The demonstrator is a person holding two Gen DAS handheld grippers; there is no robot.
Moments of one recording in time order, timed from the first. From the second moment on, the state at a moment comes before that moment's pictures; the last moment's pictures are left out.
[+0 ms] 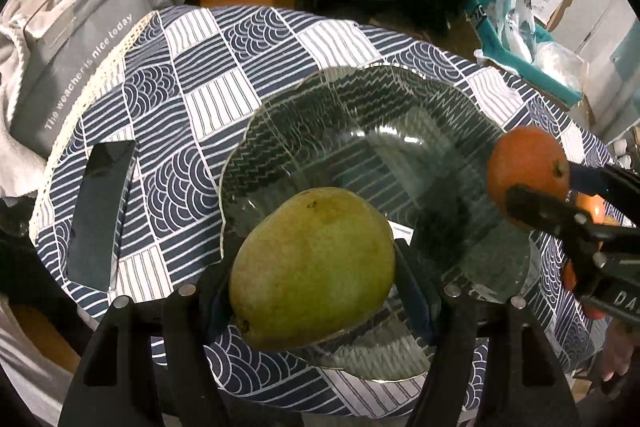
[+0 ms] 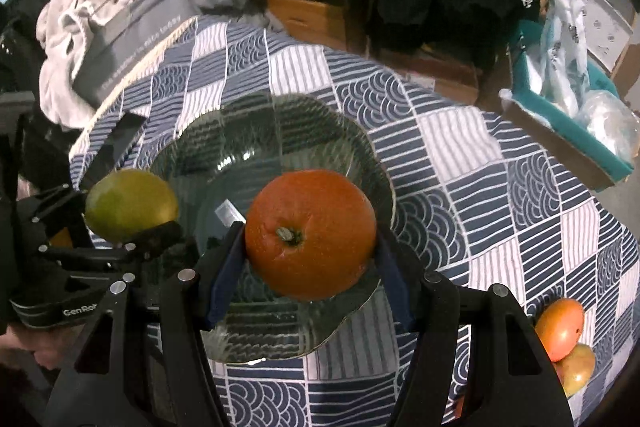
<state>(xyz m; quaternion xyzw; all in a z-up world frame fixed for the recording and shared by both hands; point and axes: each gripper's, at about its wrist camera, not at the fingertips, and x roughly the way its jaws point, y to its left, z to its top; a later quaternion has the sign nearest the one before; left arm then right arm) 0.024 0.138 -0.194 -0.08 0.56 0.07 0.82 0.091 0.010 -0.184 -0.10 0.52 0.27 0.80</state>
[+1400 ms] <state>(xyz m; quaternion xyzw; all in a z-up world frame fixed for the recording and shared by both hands) 0.012 0.098 -0.127 -0.03 0.49 0.04 0.87 0.067 -0.032 -0.101 -0.07 0.44 0.20 0.87</state>
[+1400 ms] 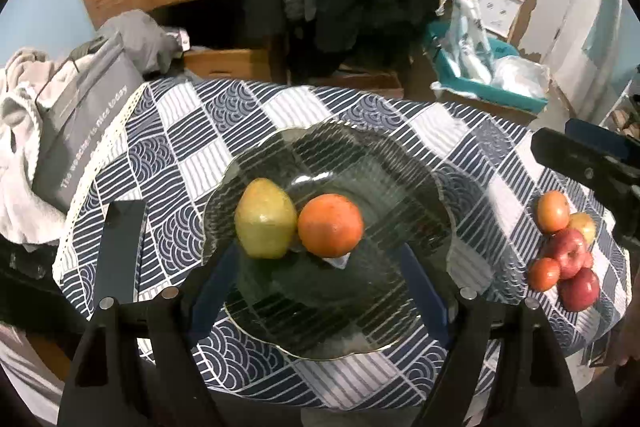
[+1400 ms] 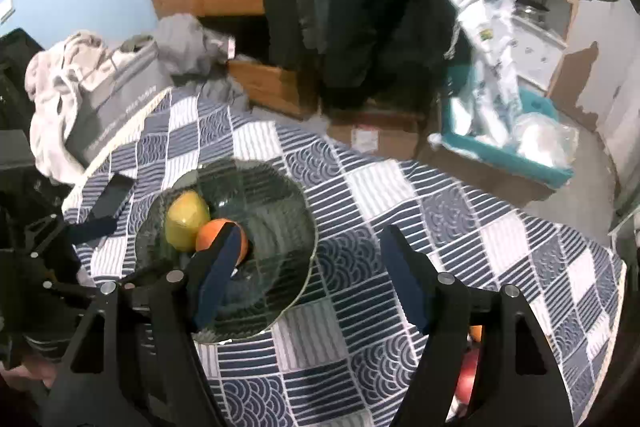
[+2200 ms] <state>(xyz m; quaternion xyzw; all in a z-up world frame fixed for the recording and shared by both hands) -0.004 0.027 -0.052 0.00 0.41 -0.01 0.91 0.014 -0.145 -0.022 -0.05 0.33 0.11 0.94</state>
